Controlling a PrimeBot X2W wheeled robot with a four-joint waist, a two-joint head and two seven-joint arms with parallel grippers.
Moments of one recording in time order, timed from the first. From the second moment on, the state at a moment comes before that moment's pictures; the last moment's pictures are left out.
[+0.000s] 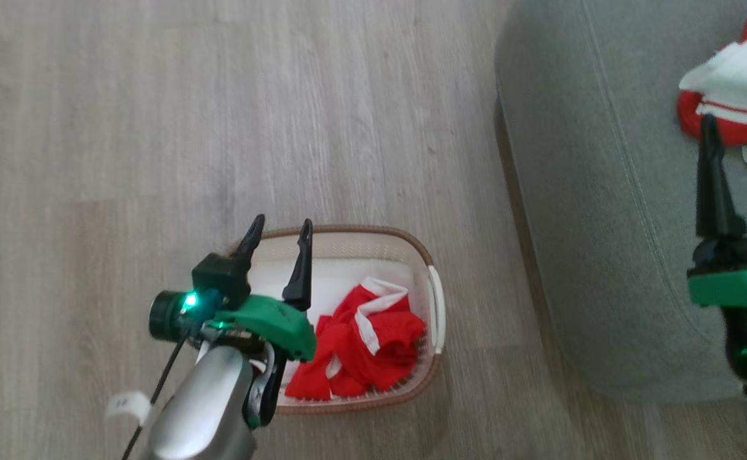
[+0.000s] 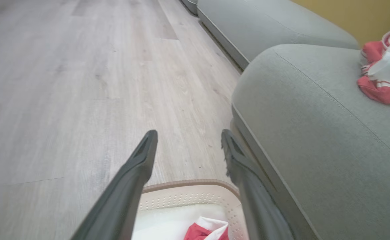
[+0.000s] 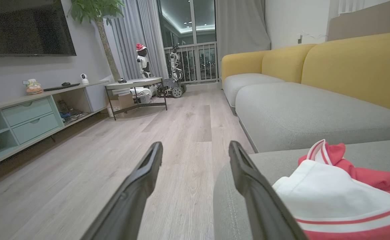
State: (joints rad) left arm -0.33 0.05 -0.44 0.46 -0.32 0.10 -0.26; right arm -0.19 -0.30 -0.02 -0.05 0.46 0.13 -0.25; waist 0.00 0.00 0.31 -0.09
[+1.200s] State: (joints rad) left arm -0.79 0.05 -0.77 1.21 -0.72 -0.02 -0.08; right arm -0.54 -0.38 0.00 -0.16 0.55 0.13 -0.26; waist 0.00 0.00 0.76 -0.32
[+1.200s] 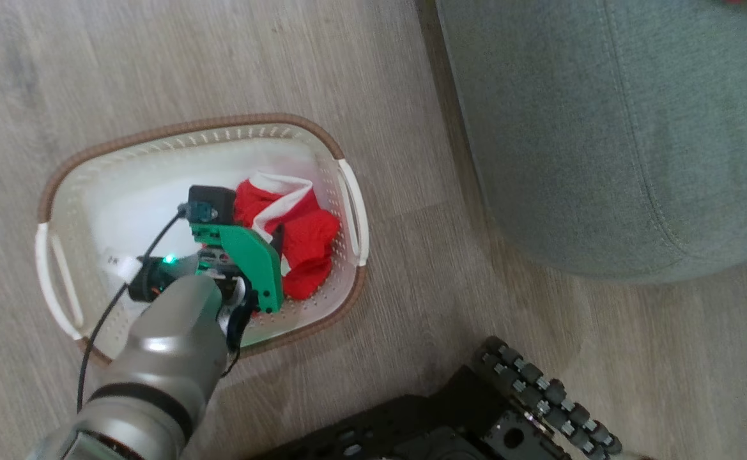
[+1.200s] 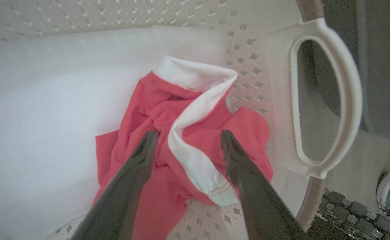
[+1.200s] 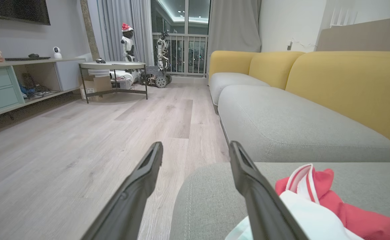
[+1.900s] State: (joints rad) left arm -0.90 0.05 -0.86 1.28 -0.78 0.00 0.15; right arm -0.59 -0.37 0.00 -0.17 0.55 0.13 -0.26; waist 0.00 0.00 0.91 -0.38
